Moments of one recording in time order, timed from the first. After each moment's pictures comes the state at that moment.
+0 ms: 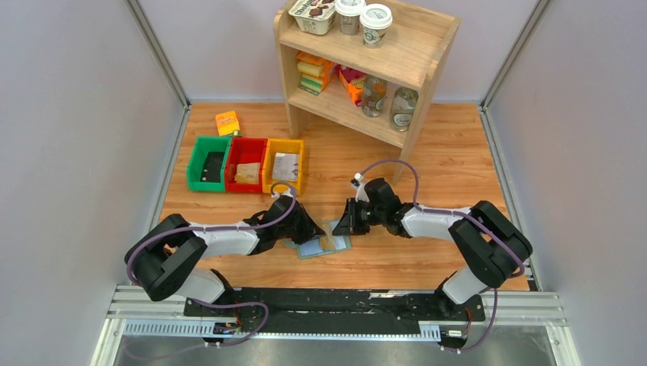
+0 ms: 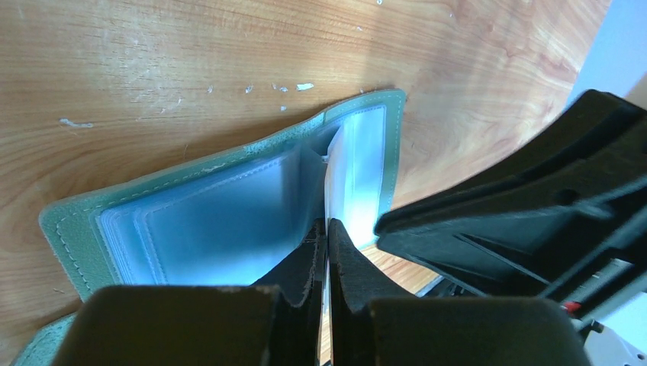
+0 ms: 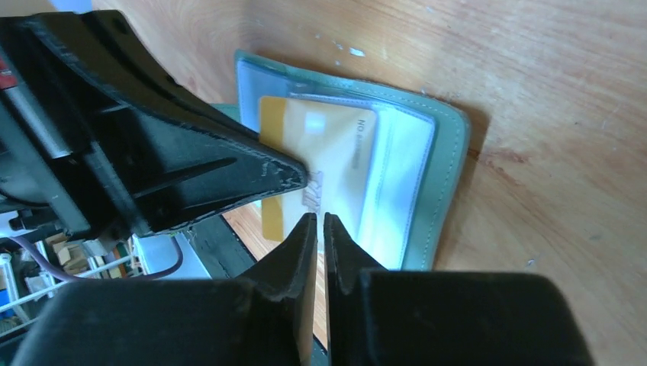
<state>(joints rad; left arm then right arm) -0.78 1.41 0.45 0.25 0.10 -1.18 0.67 1.54 0.62 0.19 -0.51 0.77</state>
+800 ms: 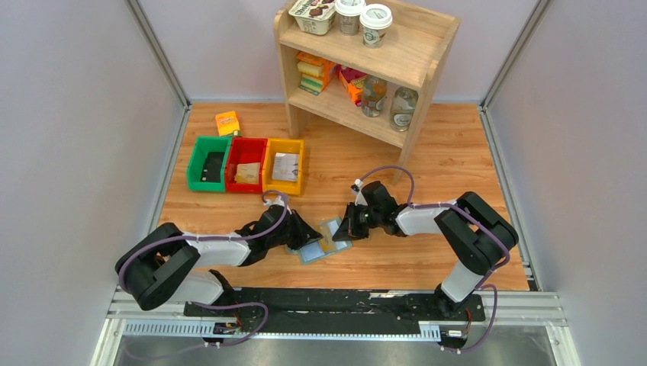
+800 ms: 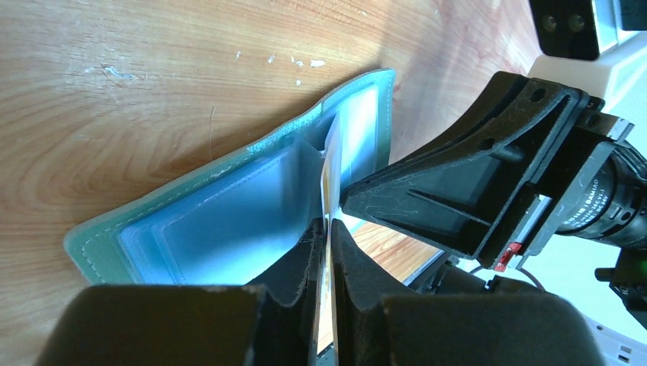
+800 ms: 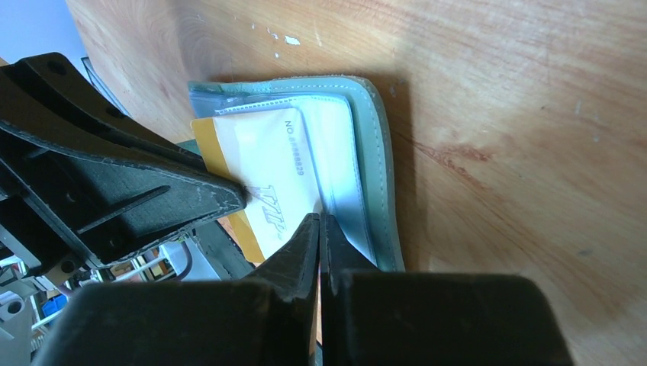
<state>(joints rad) -0.78 1.35 0.31 0.42 0.10 -1.26 0.66 1.67 0.63 0.22 -0.53 0.86</state>
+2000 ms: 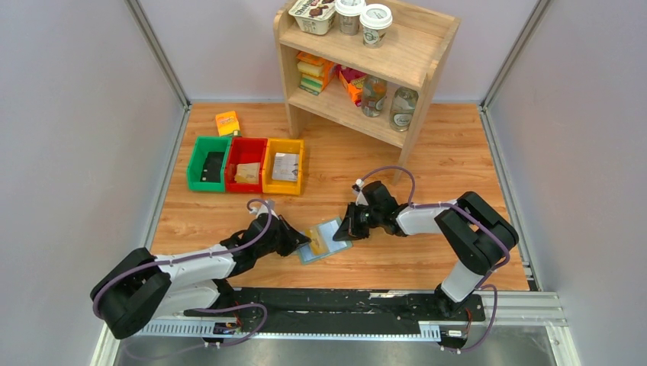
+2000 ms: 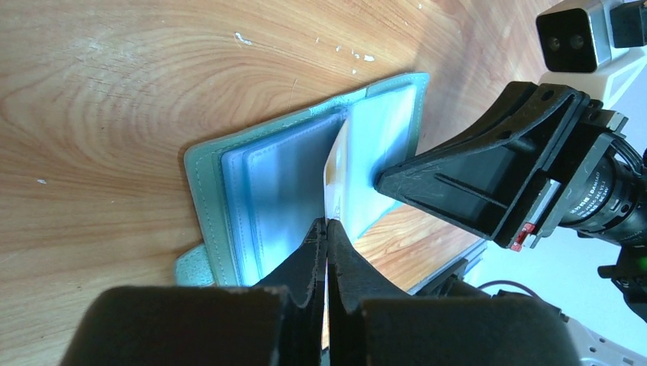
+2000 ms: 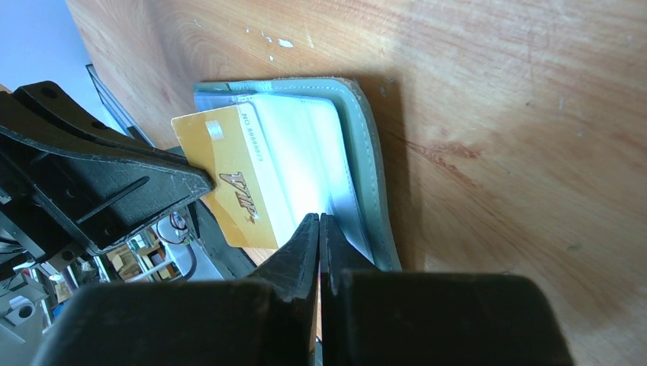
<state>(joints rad) -0.78 1.10 0.21 0.26 -0.01 -1.30 0.66 1.67 0.63 0.21 -0.53 0.88</state>
